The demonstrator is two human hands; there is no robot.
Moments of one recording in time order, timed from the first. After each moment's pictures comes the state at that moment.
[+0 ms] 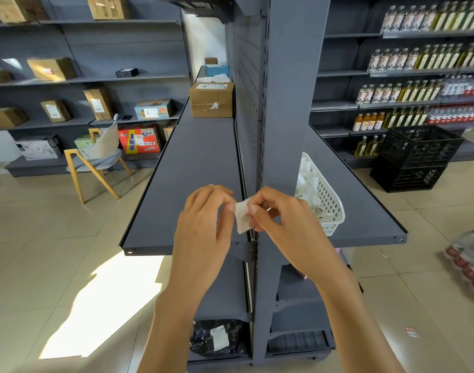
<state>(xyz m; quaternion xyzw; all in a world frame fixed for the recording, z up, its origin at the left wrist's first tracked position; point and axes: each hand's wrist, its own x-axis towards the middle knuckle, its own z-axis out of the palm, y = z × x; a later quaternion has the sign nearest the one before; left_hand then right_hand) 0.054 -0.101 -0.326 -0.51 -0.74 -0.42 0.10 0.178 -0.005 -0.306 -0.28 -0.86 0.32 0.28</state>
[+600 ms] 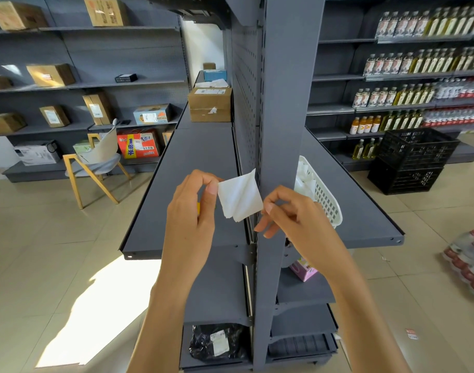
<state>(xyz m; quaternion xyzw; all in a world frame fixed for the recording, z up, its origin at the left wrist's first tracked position) 0.047 -0.103 -0.301 -0.48 -0.70 -0.53 0.07 0.195 0.007 -0.302 -0.28 -0.82 0.41 0.27</state>
